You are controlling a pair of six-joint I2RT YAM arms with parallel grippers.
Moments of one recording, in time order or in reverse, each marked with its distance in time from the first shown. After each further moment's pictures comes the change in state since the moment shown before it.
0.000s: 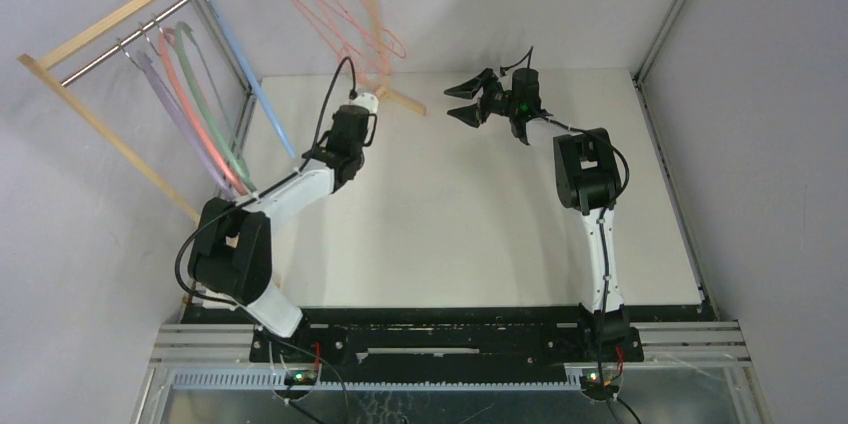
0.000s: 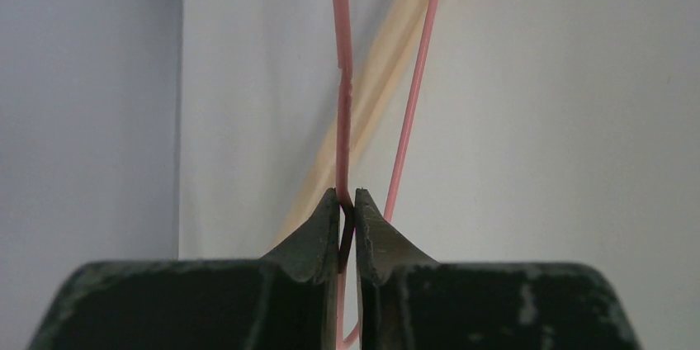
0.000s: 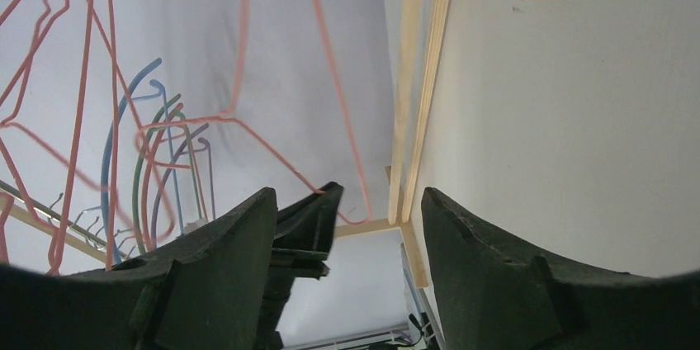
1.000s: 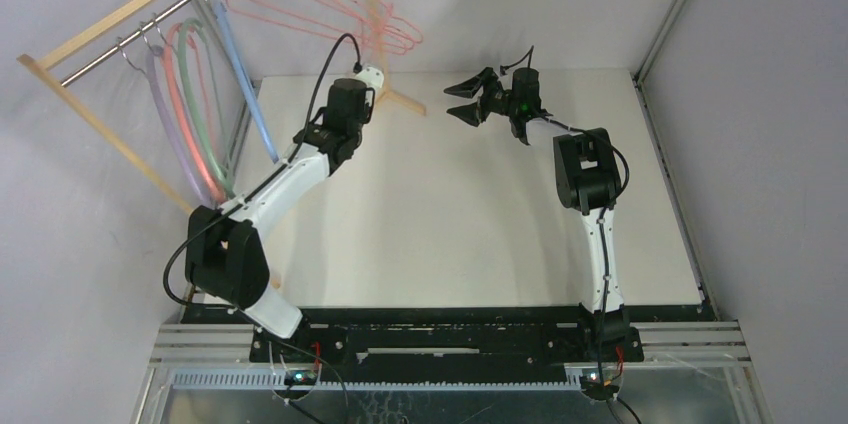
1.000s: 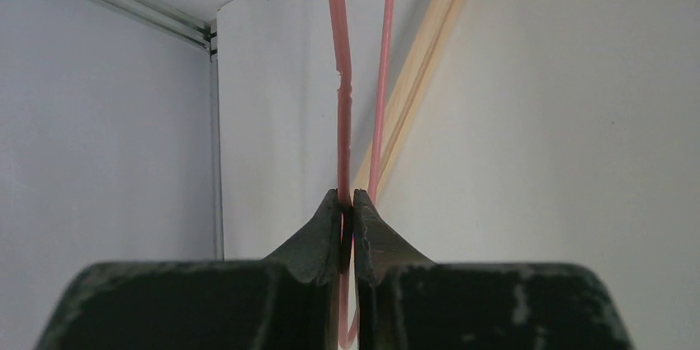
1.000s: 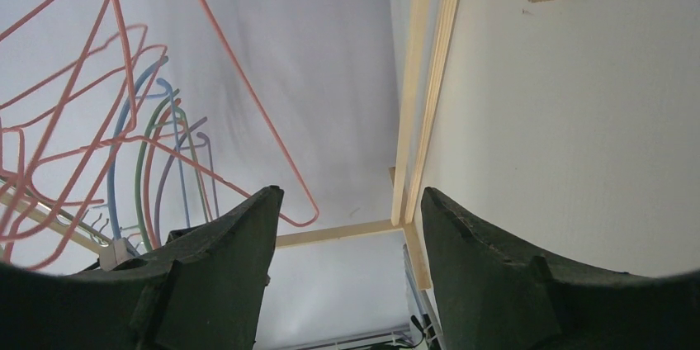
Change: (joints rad) left arm -0.016 -0.028 0.232 -0.143 0.040 0.099; right arm 0.000 0.000 0.000 0.022 0.000 0.015
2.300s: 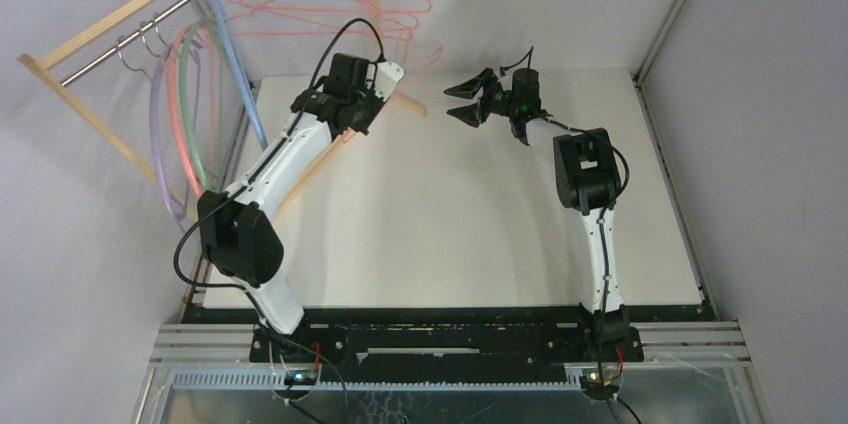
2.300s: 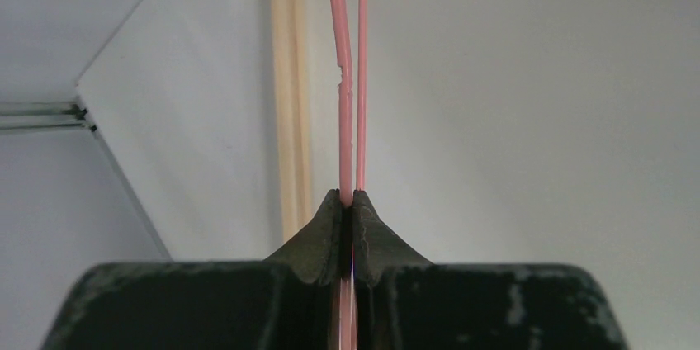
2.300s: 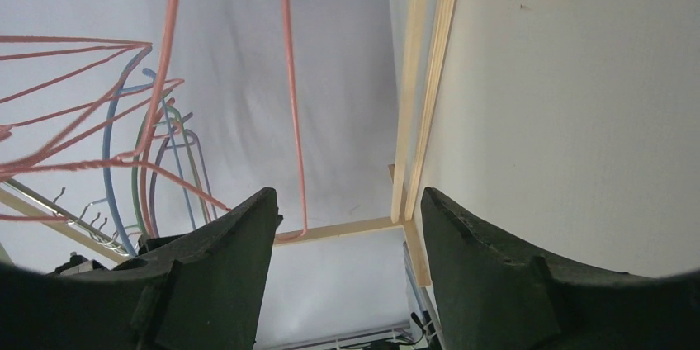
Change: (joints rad) left arm 0.028 0.142 0.347 -0.426 0.406 0.119; right arm 0.000 0.000 -0.004 0.000 -0.007 0.000
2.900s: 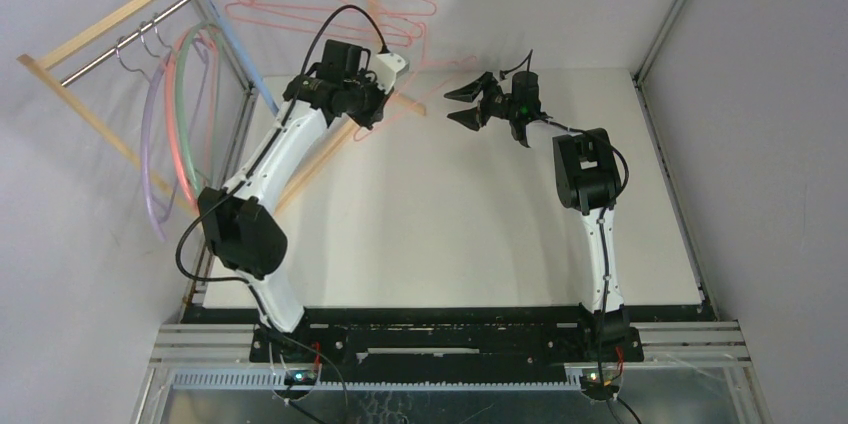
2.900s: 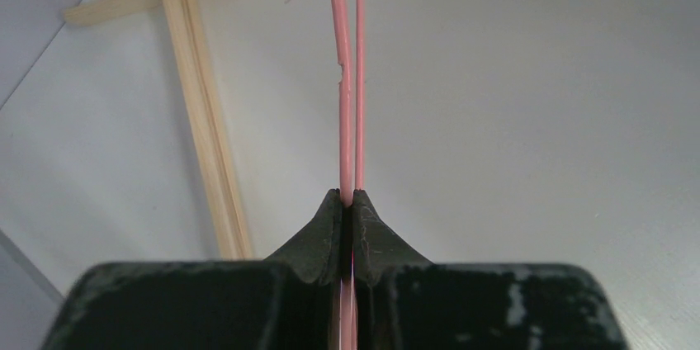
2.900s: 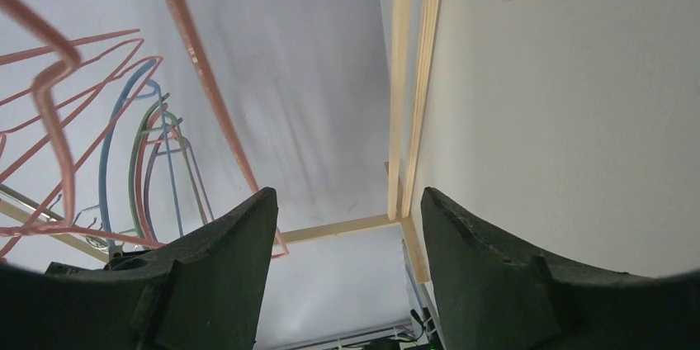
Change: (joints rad) left arm 0.032 0.040 0.127 -0.140 0.308 -0.001; right arm 0.000 0.000 -0.023 -0.008 0.000 -0.003
